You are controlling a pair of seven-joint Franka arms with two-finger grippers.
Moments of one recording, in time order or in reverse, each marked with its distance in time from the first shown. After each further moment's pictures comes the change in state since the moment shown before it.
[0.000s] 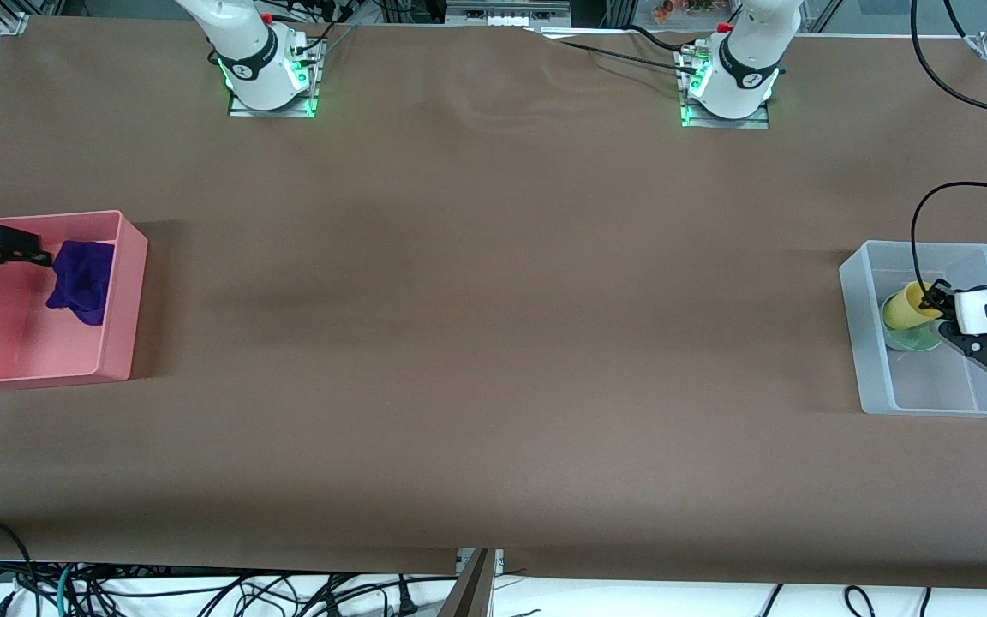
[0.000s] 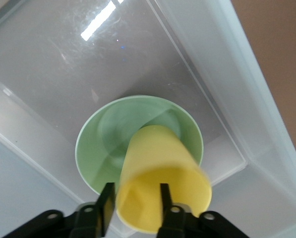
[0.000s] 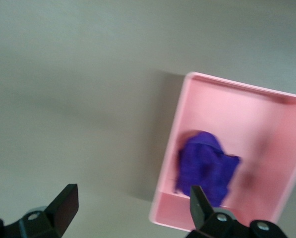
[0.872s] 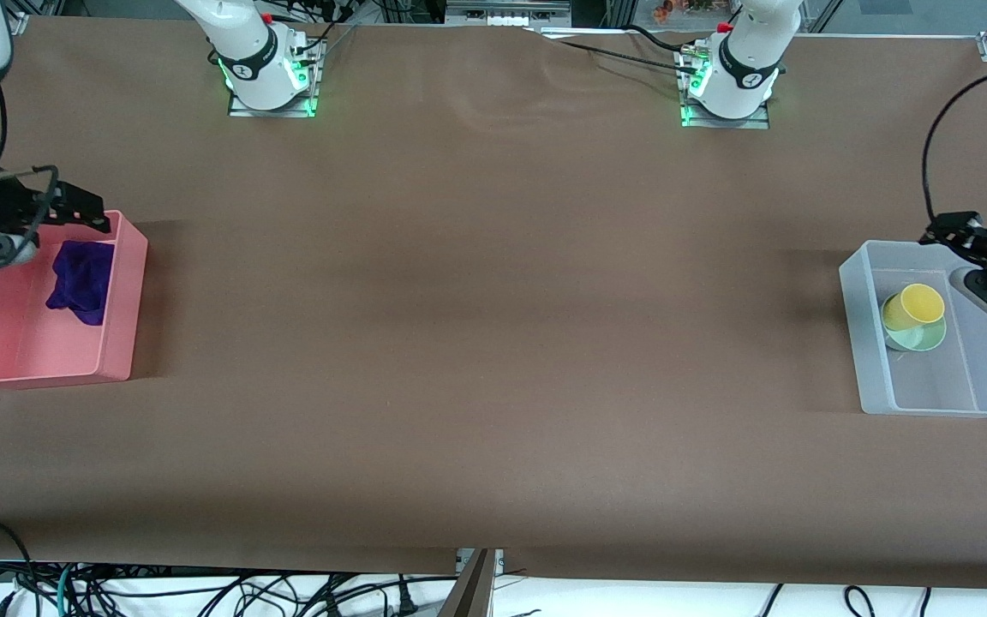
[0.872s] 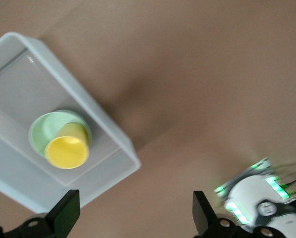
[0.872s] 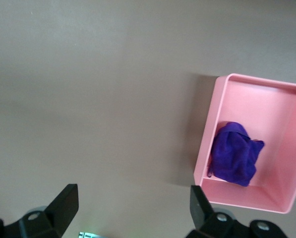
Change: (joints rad) left arm -0.012 -0.235 -0.322 0.227 -0.154 -0.618 -0.192; right arm 0.008 -0.156 0.171 0.031 -0.063 -0.125 0.218
